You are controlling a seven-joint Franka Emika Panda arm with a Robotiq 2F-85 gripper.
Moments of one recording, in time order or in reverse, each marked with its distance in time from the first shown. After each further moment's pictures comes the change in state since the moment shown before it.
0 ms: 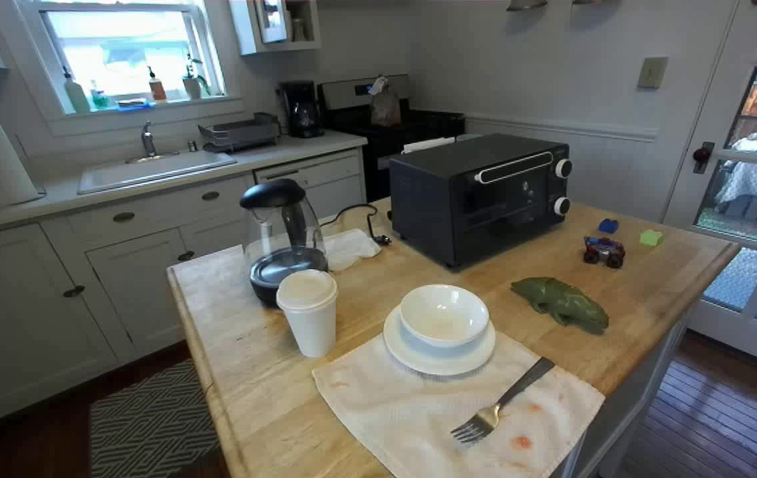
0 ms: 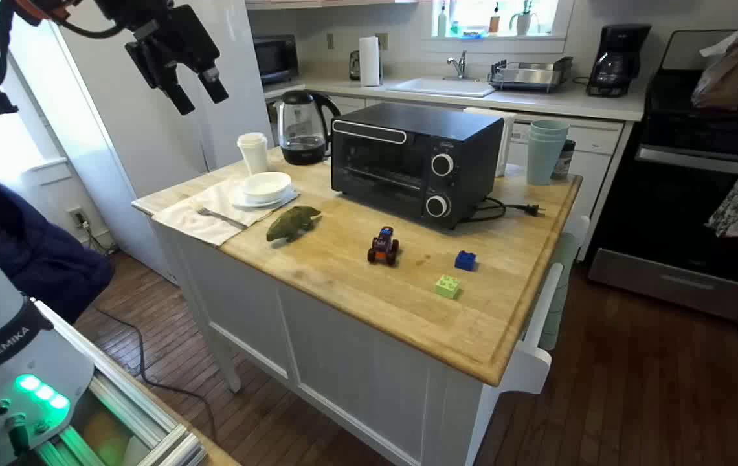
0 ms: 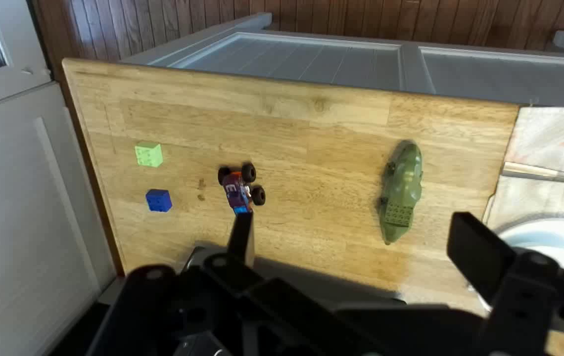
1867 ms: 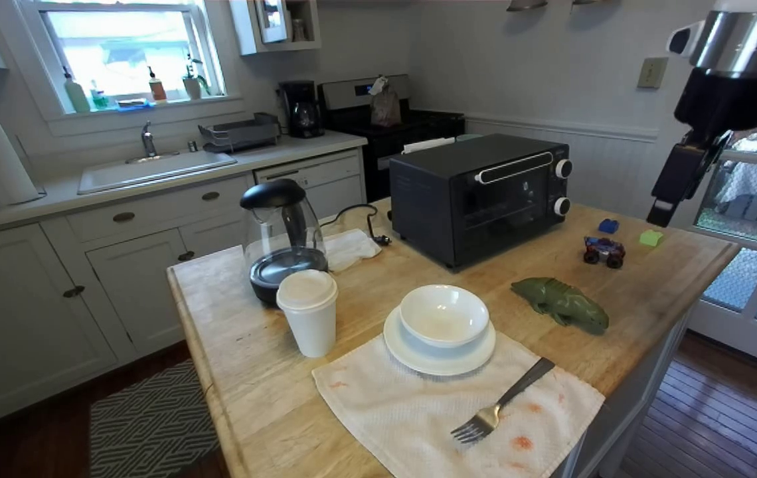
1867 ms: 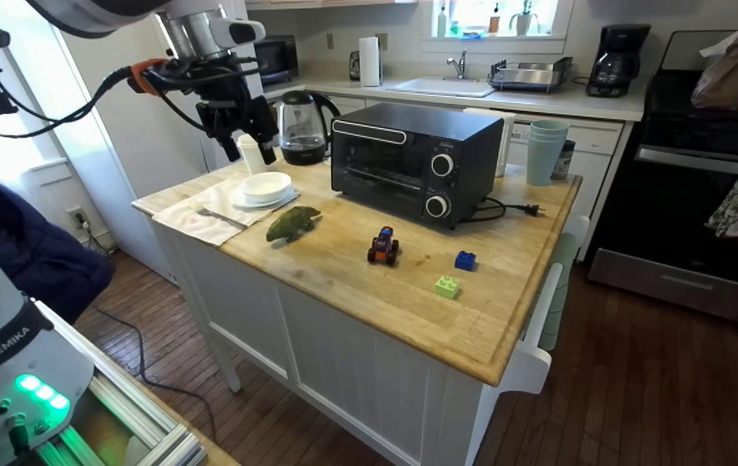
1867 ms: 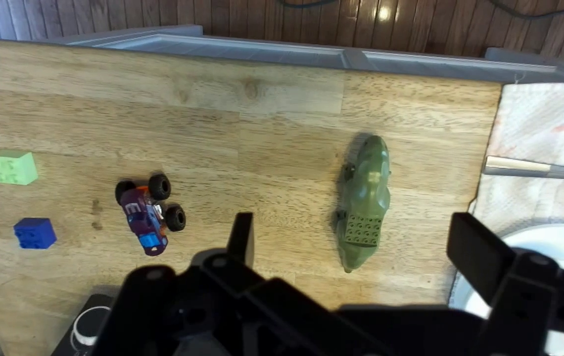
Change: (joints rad) arm 0.047 0.477 -0.076 0.066 0.088 0.313 -0.023
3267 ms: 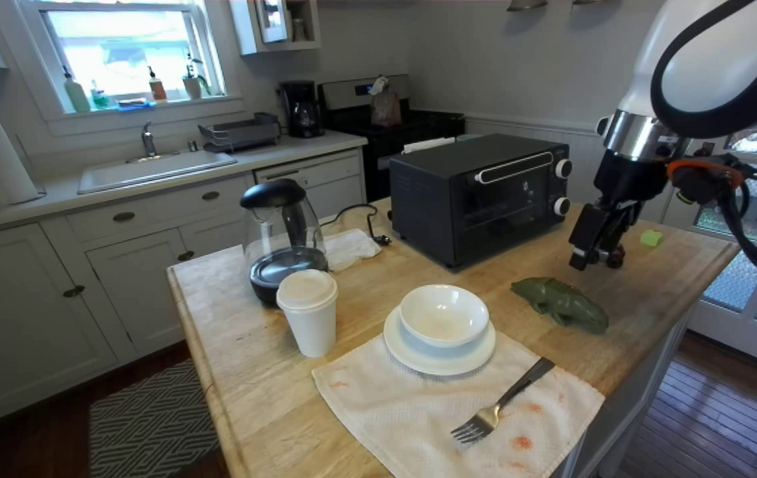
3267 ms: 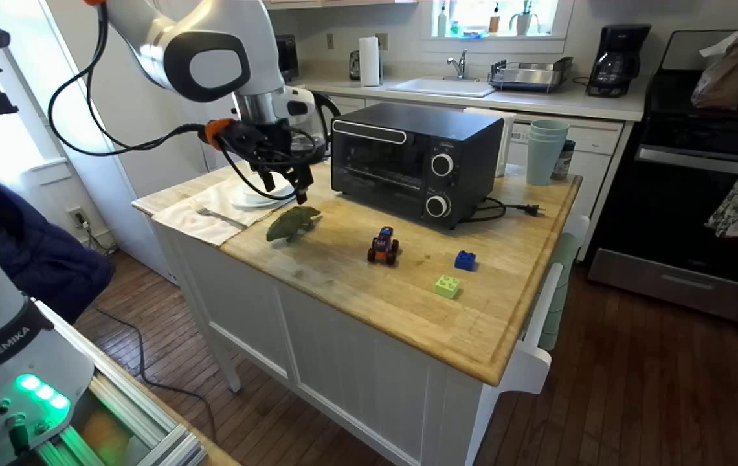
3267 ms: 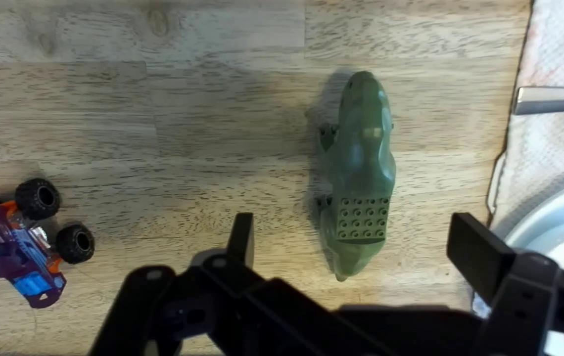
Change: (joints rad) arm 0.021 0.438 -0.019 0.134 0.310 0.290 -0.160
